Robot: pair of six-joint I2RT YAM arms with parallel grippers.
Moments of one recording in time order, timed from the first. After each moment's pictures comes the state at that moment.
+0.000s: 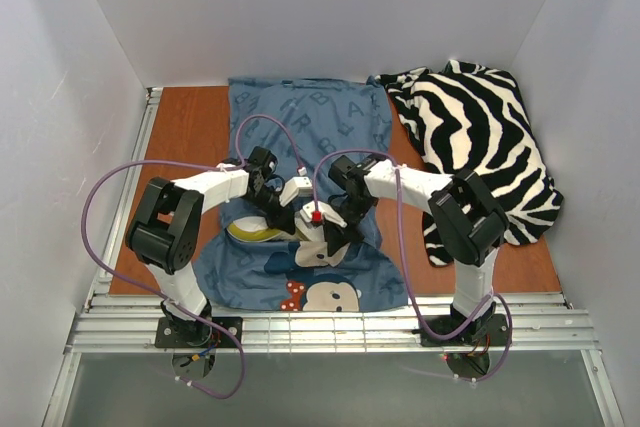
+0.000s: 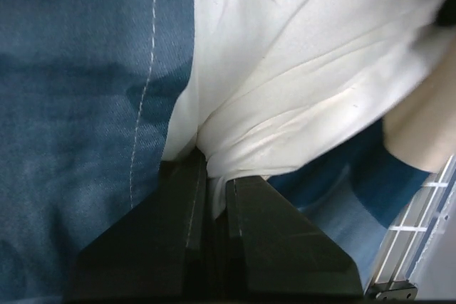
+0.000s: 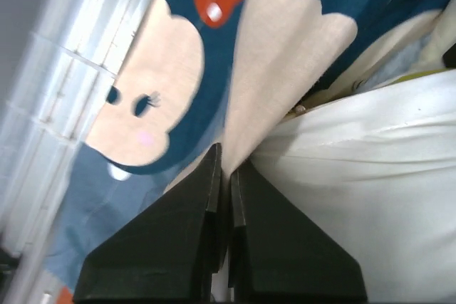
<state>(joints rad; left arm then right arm) -0.41 1.78 1.06 -0.68 0.63 0.71 0.77 1.91 1.30 -0.98 -0.85 -1.25</state>
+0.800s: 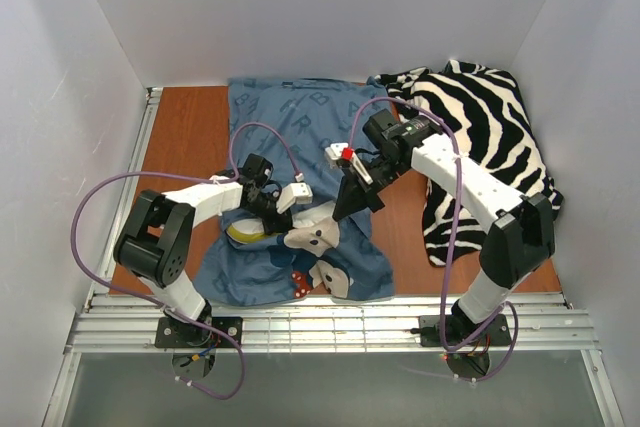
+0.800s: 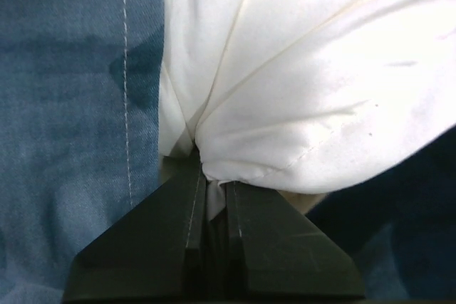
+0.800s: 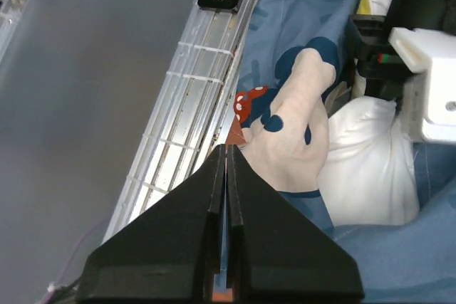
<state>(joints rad) -0.41 1.69 0.93 -0.54 0.60 0.77 0.62 1.67 1.52 -1.27 -1.13 -1.07</state>
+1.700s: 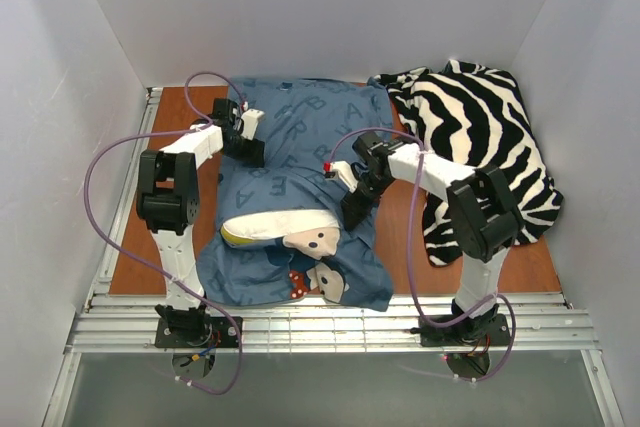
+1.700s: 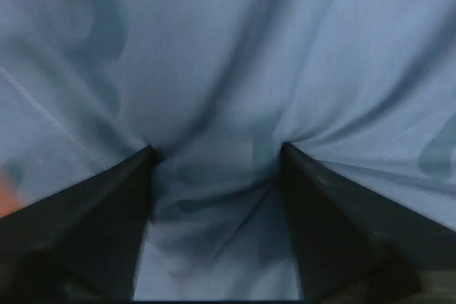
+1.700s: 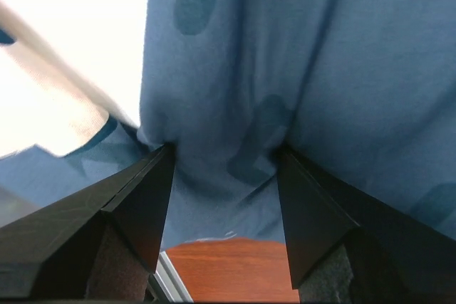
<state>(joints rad) -0.13 2.03 1.52 -0.54 0.24 0.28 0.58 1.85 1.32 -0.90 -0.58 -0.47</state>
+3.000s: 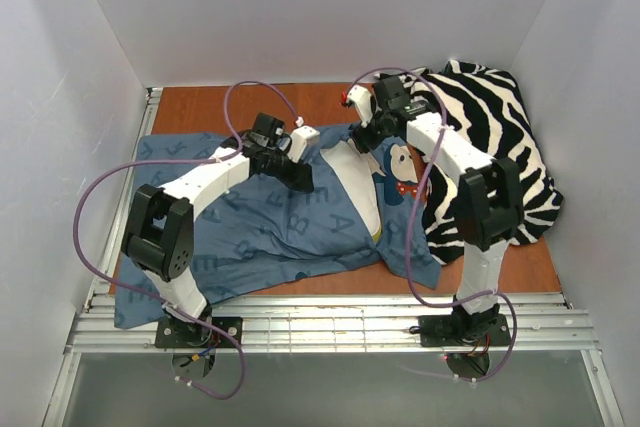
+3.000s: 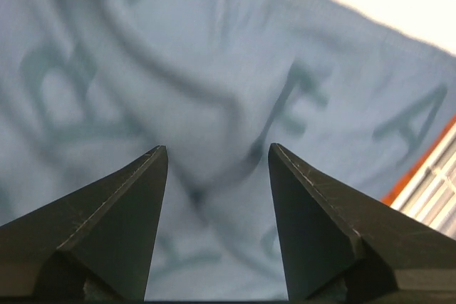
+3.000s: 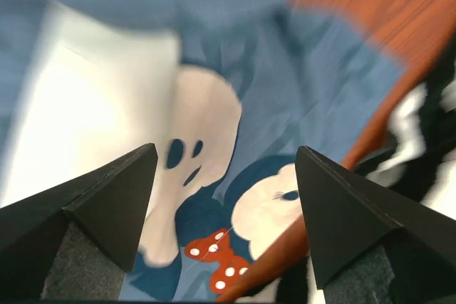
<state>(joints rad) -0.42 1.71 1.27 -0.57 0.49 0.22 0.45 1.87 1.68 -0.62 -0.17 -0.46</state>
